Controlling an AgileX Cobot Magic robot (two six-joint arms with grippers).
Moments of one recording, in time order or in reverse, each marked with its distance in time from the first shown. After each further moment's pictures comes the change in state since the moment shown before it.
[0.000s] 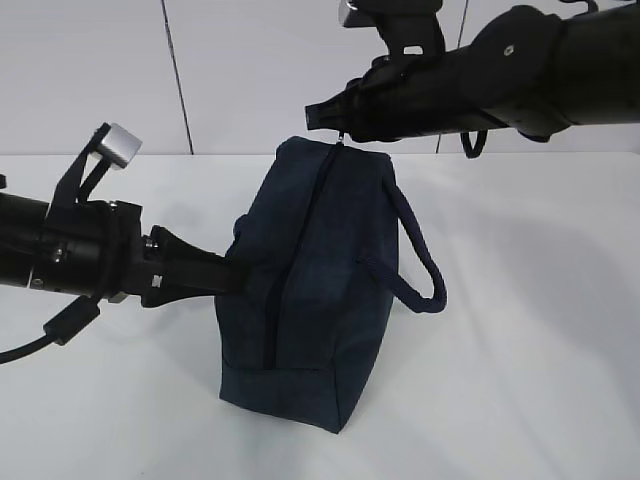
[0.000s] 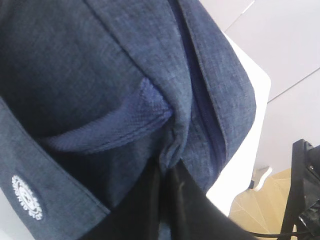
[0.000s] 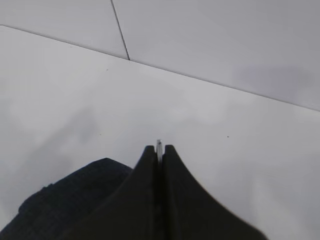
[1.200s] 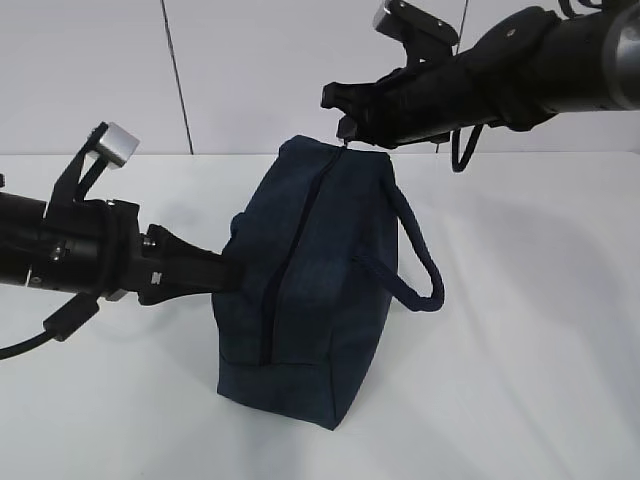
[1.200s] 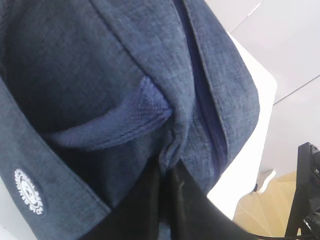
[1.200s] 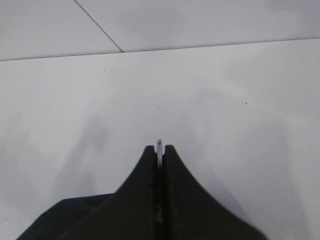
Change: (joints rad) left arm 0.002 0.000 0.000 0.010 -0.011 -0.012; right arm -0.110 0.154 -0.159 0.326 0.198 0.000
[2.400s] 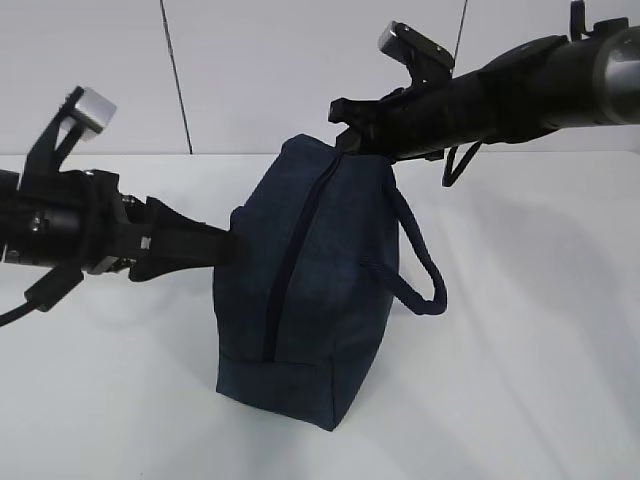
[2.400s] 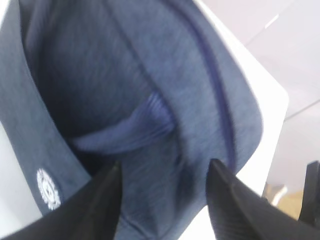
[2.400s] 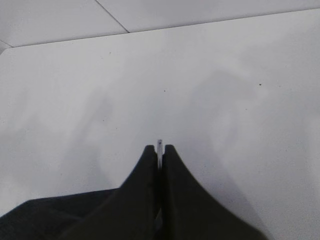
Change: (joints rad) left arm 0.001 -0.096 -0.006 0.001 -0.057 -0.102; right arm -0.050 0.070 -0.018 0.314 0.135 -0.316
